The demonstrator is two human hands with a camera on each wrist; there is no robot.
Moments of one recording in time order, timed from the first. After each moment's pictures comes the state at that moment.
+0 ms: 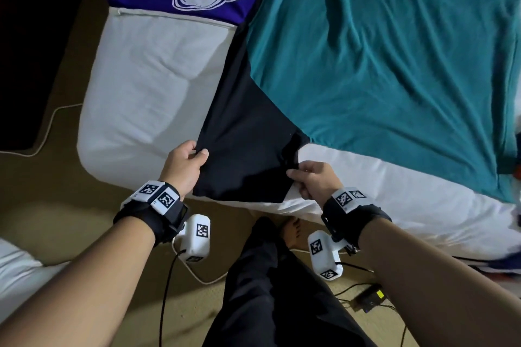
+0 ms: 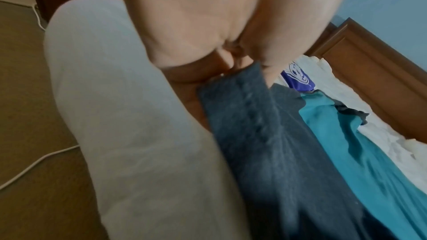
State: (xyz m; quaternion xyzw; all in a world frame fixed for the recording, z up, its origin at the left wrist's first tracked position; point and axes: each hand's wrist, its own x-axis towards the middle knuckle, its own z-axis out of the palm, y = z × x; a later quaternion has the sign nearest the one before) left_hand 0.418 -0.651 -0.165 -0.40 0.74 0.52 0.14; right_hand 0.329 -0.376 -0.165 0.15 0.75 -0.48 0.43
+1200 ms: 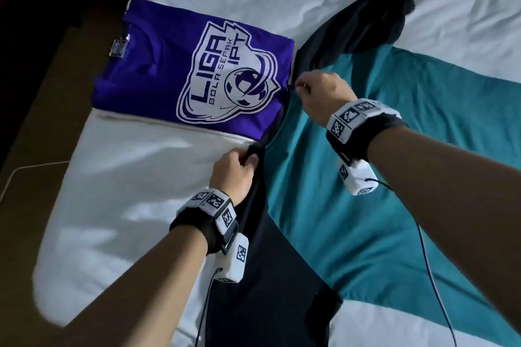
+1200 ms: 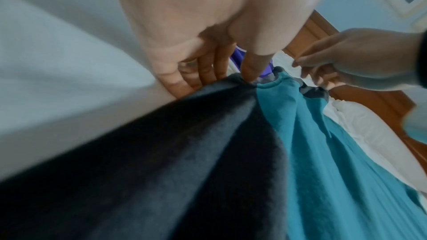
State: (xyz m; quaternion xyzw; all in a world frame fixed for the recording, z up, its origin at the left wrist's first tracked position) left_hand 0.140 -0.699 -0.202 -0.34 0.81 0.46 0.15; right_hand -0.048 -0.576 -0.152 -0.23 0.95 -0.13 0.16
